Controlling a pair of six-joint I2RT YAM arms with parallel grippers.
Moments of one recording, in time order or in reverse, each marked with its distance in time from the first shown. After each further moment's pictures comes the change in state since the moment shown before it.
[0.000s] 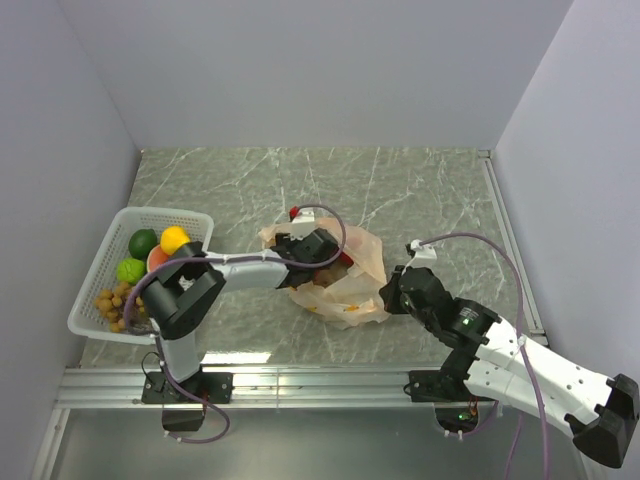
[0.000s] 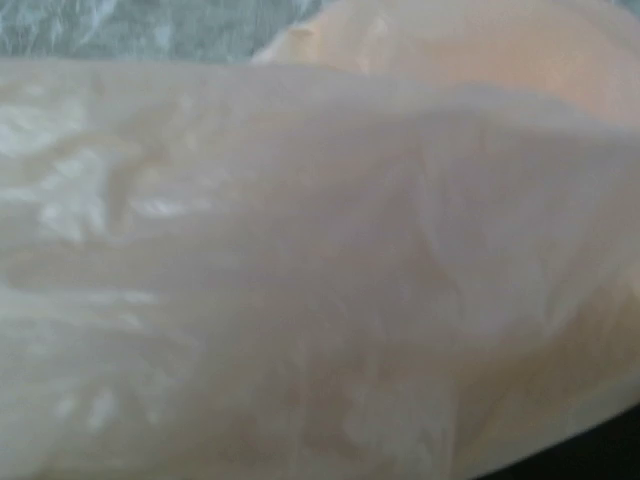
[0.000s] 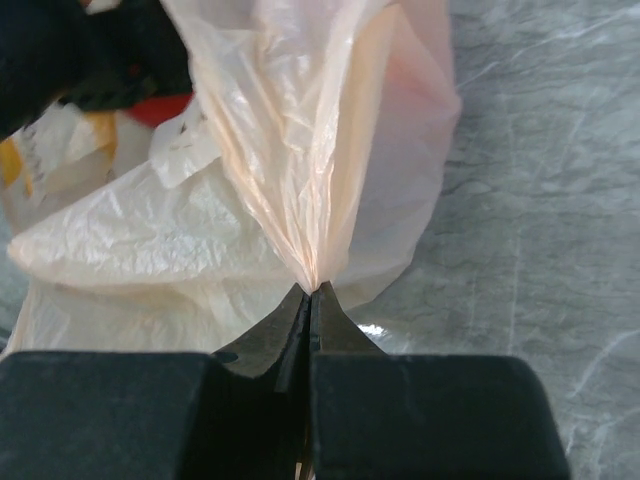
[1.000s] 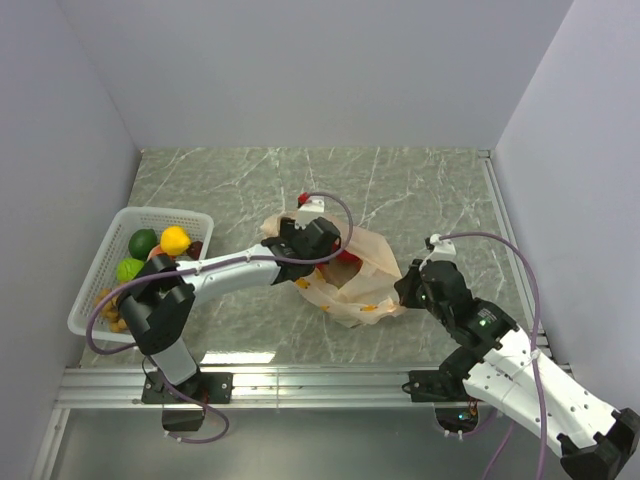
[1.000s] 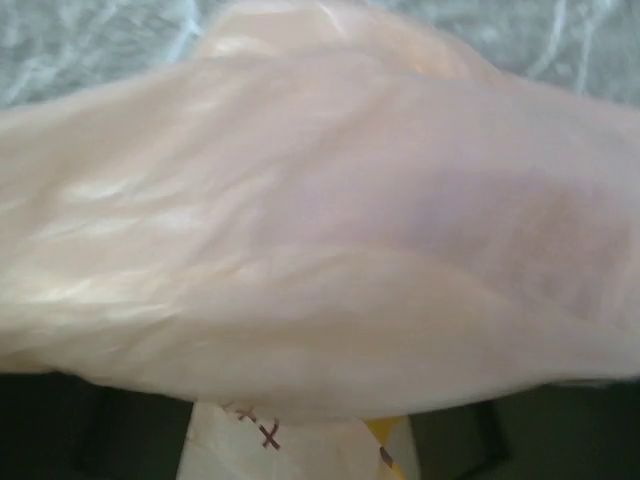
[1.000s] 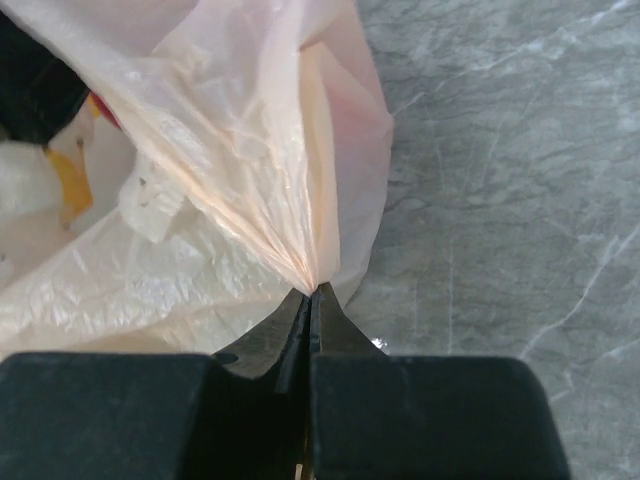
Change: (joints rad) left arm -0.049 -0.173 0.064 -0.179 0.021 0.196; right arm -0.193 -0.099 0.023 -0.086 -0.084 -0.098
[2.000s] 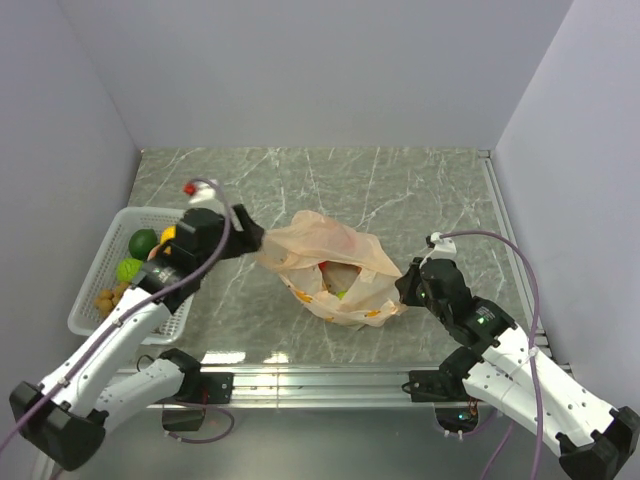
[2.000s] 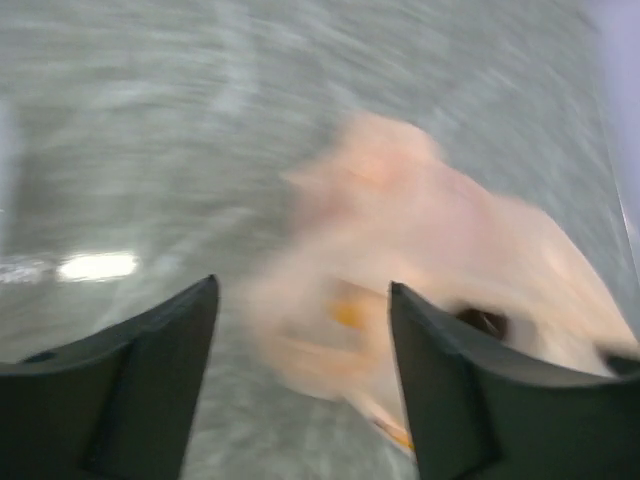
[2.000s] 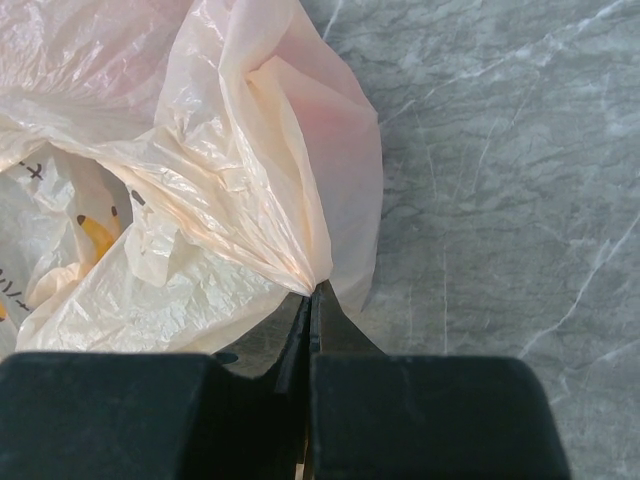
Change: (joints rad) left arm 0.482 -0.757 -0.242 -0.151 0.447 -0.009; right arm -0.014 0.019 0.000 0.022 0.006 -0.001
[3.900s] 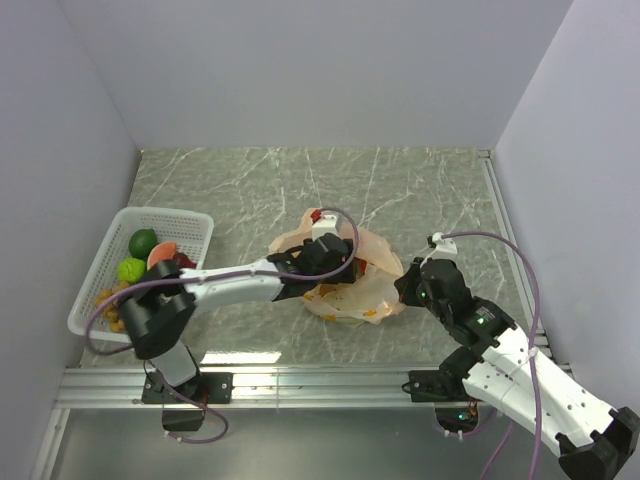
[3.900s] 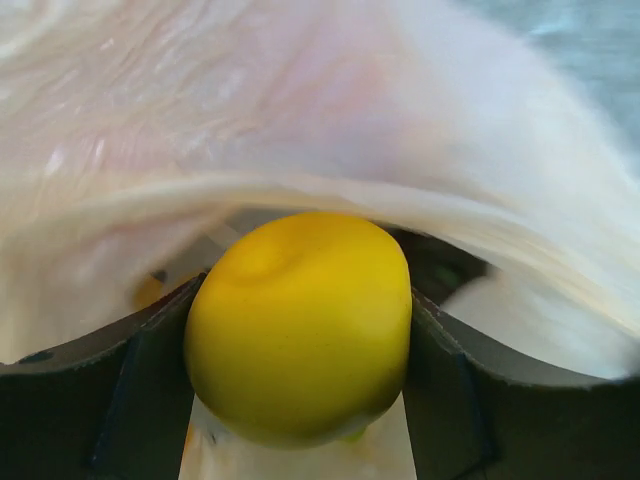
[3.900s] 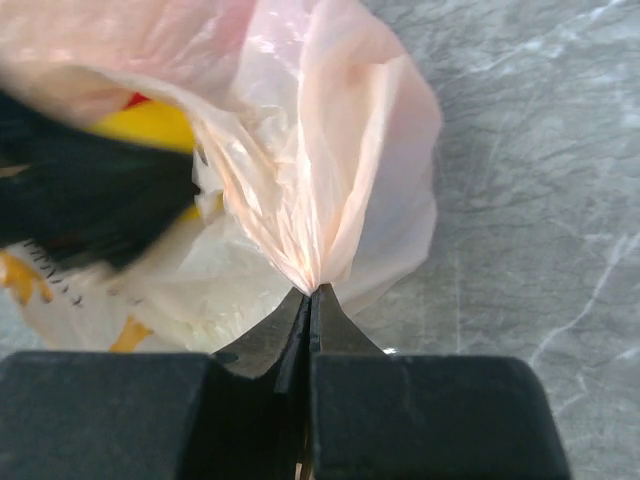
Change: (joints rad) left arm -0.568 0.786 0.169 0.355 -0.156 -0.219; right arm -0.003 -0.006 -0.005 0.006 -0.013 0.034
